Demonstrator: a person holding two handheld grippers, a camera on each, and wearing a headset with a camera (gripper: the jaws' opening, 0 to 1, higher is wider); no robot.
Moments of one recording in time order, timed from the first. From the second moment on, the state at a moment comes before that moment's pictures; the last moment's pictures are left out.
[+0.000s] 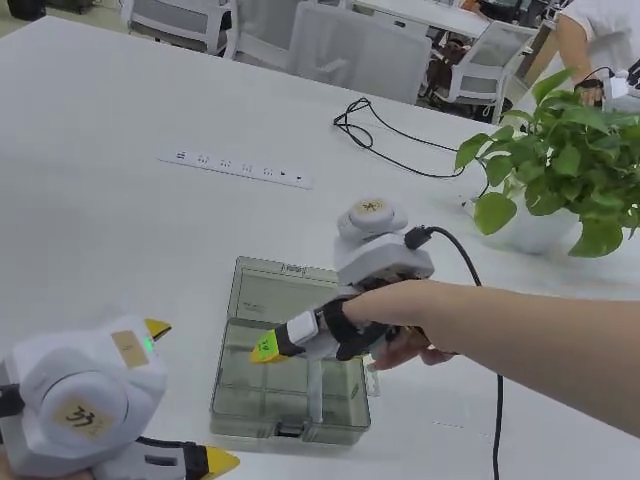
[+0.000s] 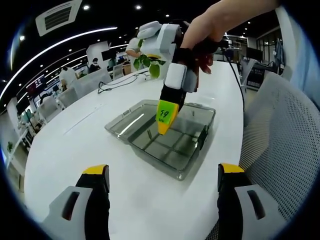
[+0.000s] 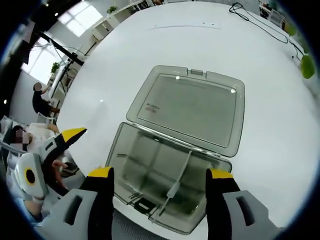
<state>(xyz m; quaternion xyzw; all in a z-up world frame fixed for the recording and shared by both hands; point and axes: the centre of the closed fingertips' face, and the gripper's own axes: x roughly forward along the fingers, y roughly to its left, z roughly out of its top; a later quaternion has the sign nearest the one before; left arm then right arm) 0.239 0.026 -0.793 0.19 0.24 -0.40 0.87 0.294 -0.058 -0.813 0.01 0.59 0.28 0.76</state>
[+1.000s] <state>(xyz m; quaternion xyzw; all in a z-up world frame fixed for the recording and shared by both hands) 0.239 0.025 -0.793 0.18 0.24 -0.40 0.87 0.314 -0.071 -0.754 0.01 0.40 0.33 0.86</state>
